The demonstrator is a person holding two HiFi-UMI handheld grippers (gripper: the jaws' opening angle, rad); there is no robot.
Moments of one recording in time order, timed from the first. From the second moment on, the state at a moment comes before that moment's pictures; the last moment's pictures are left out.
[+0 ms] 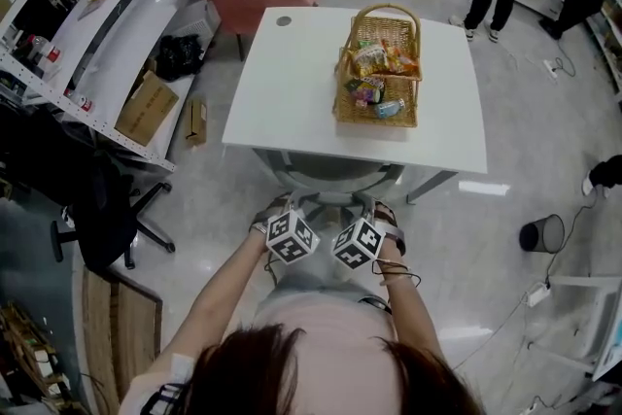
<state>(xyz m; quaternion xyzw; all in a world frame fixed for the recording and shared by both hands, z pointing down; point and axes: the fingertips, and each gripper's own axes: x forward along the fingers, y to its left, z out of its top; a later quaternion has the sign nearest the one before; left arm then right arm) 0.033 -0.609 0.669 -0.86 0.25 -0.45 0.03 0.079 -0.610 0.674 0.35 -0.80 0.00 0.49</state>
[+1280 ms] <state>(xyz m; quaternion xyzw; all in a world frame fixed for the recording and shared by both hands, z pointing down) -0.066 -0.514 0.508 -0.82 0.53 -0.17 -0.15 0.128 -0.511 0.542 0.51 -0.82 0.17 0.19</state>
